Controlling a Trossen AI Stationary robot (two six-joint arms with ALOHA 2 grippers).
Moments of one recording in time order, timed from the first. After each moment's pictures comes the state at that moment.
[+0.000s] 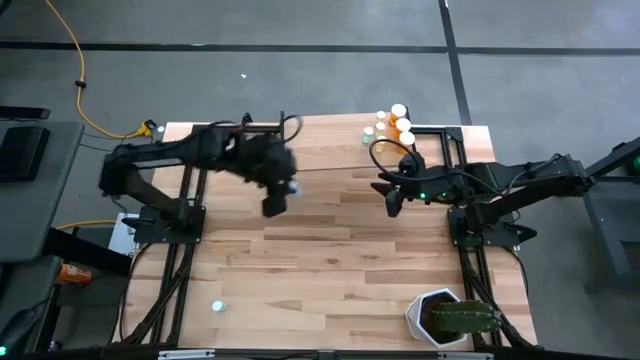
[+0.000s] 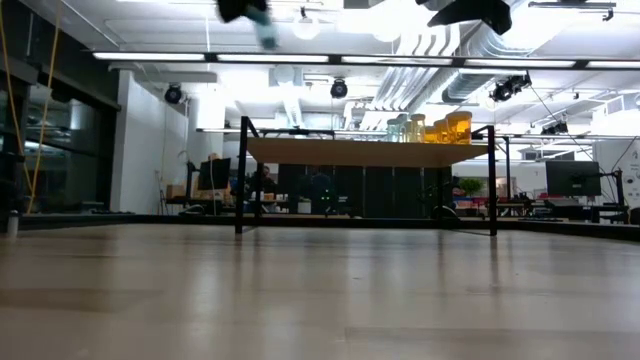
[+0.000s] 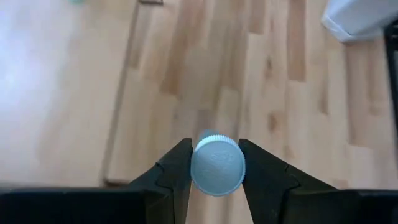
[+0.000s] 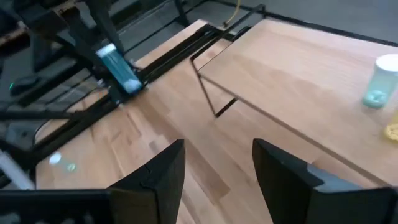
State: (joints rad) left arm 0.19 1.46 1.60 -1.07 -0.02 -0.08; right arm 0.16 1.05 1.07 -0.54 0.50 0.67
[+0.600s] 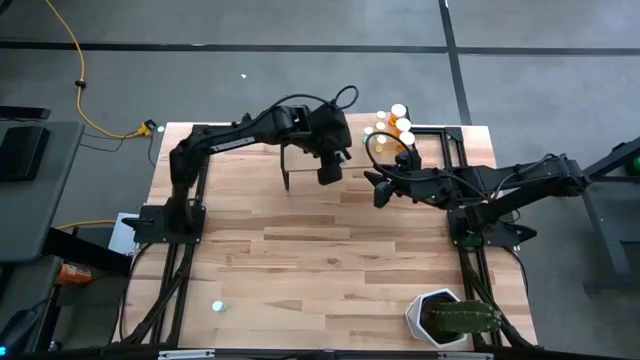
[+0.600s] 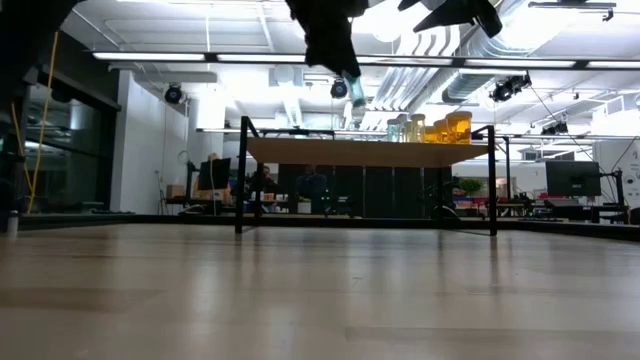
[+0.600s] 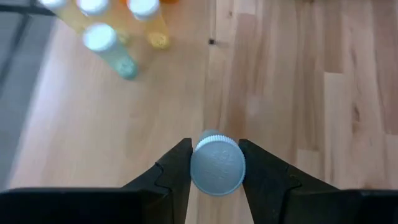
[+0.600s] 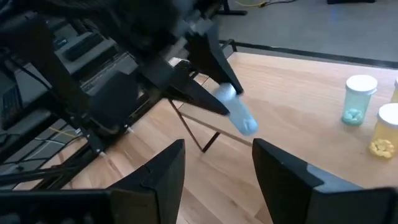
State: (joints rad) left arm 0.38 1.98 2.08 -1.03 -0.01 0.16; right arm 0.16 1.12 1.07 -0.43 0.68 0.74
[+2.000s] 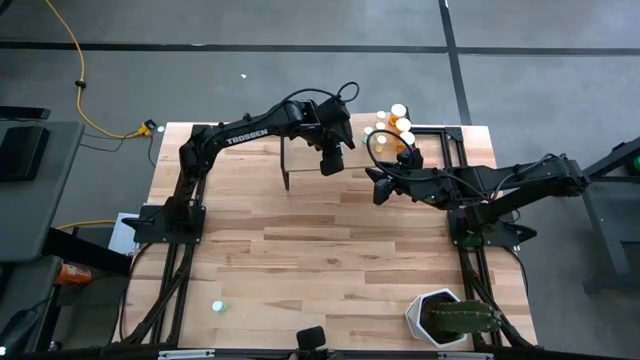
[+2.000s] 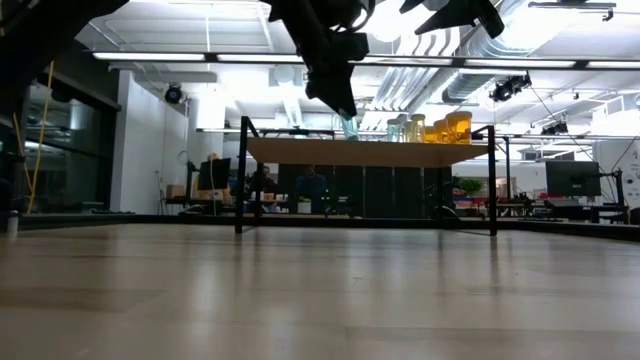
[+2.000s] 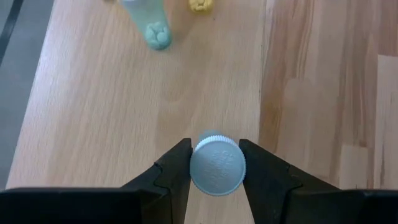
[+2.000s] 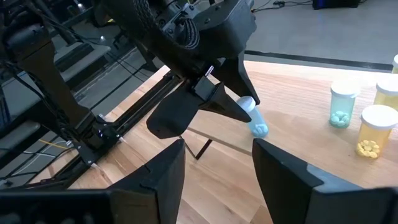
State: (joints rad) left arm 0.47 2.07 2.08 -1.01 0.02 0.20; right arm 0.16 1.13 1.06 -0.43 0.73 0.76
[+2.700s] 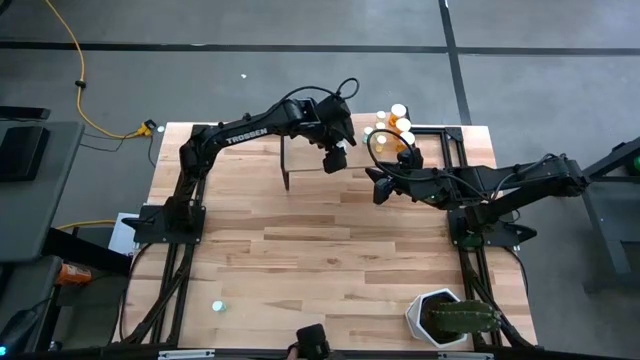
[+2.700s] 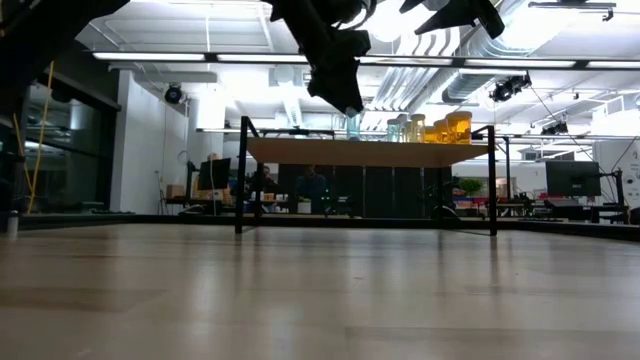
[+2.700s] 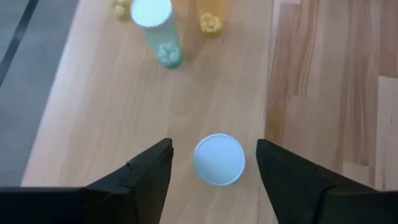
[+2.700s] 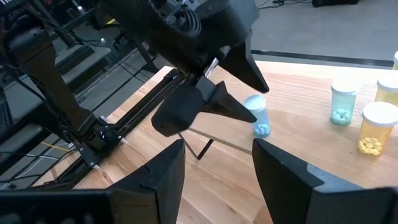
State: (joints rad) left arm 0.48 2.07 2.09 -0.98 0.01 0.18; right arm 0.16 1.13 1.06 -0.43 0.73 0.78
